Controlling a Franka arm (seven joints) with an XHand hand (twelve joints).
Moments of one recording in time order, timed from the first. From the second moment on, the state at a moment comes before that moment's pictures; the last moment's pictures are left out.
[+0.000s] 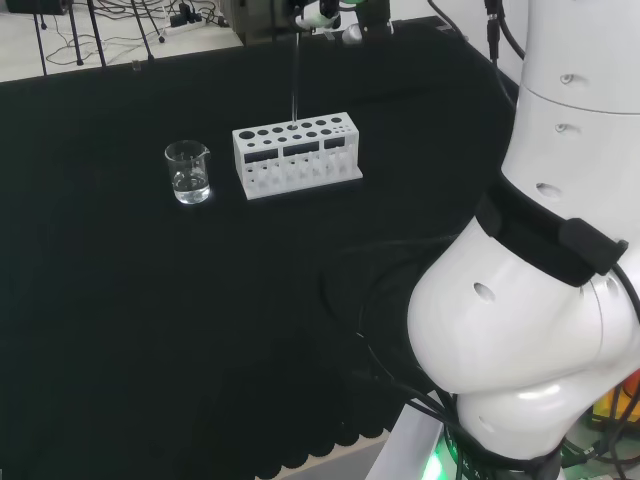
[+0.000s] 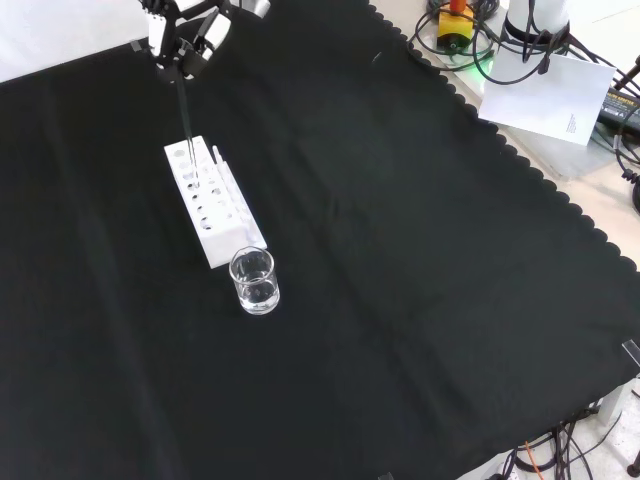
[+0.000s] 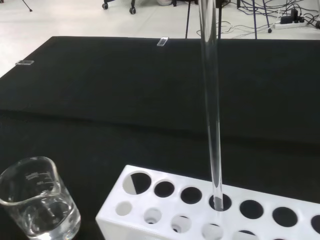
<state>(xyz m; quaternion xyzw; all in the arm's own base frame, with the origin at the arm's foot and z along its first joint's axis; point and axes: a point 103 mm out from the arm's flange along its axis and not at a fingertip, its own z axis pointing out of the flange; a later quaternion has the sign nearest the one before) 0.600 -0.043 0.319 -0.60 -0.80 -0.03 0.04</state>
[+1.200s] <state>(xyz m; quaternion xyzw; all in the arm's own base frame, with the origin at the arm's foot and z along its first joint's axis) 0.614 -0.038 0.273 -0.60 -0.80 -0.02 0.07</state>
